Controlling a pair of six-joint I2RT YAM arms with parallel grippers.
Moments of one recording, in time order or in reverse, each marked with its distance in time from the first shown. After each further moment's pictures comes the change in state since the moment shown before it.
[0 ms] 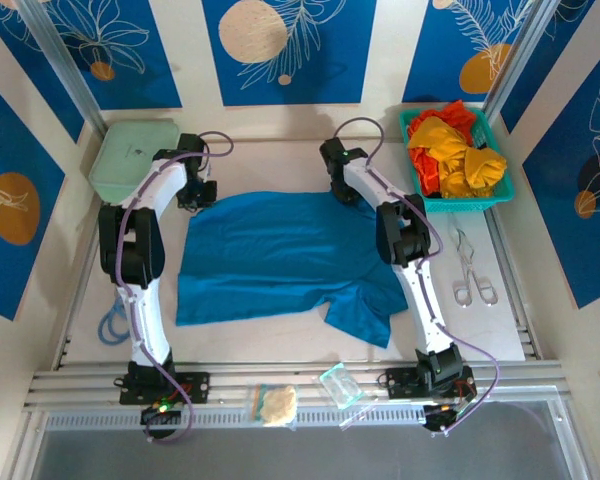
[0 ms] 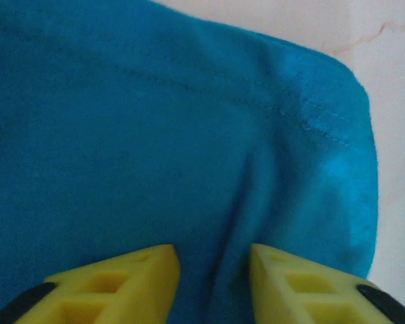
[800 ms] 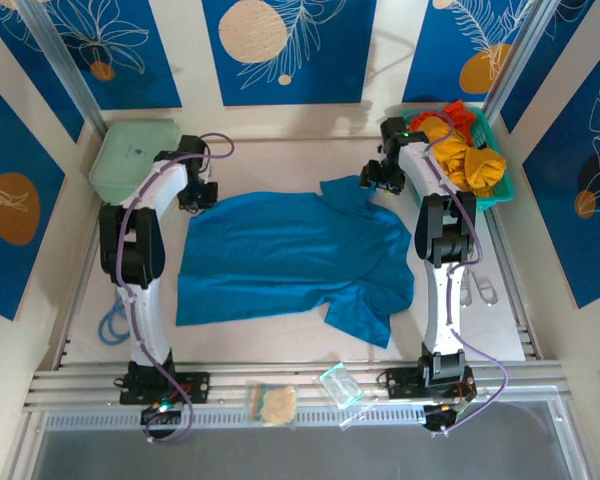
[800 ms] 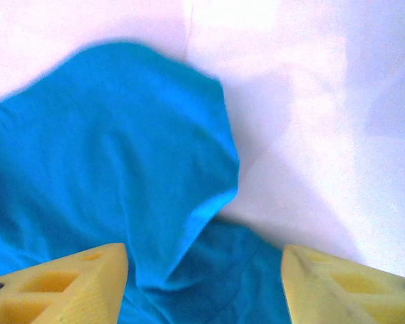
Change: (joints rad) left arm -0.003 0.000 -0.017 0.015 0.008 -0.005; right arm -0.254 -0.182 -0.100 -0.018 -0.507 0.174
